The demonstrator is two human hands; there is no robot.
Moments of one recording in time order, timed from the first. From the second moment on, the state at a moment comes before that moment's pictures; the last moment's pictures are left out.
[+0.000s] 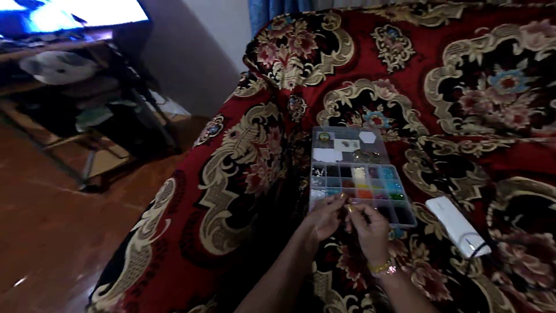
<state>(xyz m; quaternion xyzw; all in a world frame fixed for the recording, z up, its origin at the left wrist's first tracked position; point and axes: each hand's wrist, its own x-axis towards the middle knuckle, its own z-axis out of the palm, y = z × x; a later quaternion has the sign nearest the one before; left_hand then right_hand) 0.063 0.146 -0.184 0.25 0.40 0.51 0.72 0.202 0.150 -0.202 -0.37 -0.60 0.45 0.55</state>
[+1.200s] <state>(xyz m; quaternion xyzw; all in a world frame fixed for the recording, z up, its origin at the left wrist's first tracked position) 0.059 0.144 -0.185 0.24 0.37 0.51 0.74 0.199 0.148 -0.201 -0.37 -0.58 0.46 0.57</state>
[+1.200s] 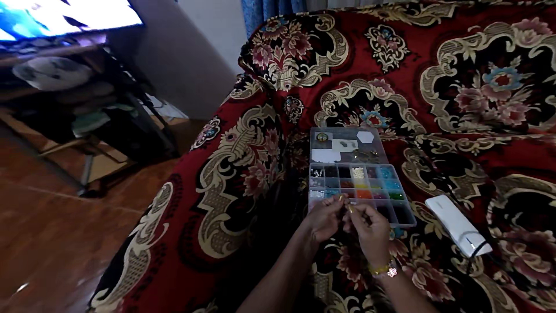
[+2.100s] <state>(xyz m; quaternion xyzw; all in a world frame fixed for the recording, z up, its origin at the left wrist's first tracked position) 0.060 0.145 -0.184 0.24 0.39 0.51 0.73 0.199 0.149 -0.201 -0.39 -0.58 0.46 0.55</state>
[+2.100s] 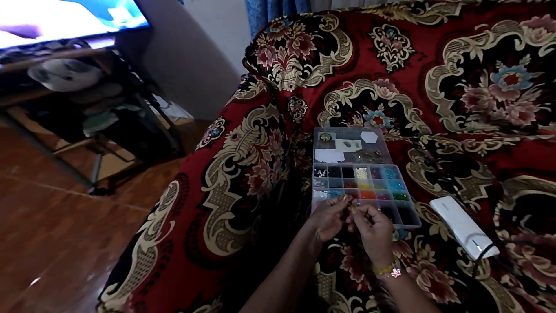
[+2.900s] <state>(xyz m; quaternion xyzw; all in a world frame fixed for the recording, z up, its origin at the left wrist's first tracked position) 0.054 0.147 -0.180 0.33 0.40 0.52 0.68 0.199 0.148 -0.202 -0.38 -0.58 0.46 0.55</state>
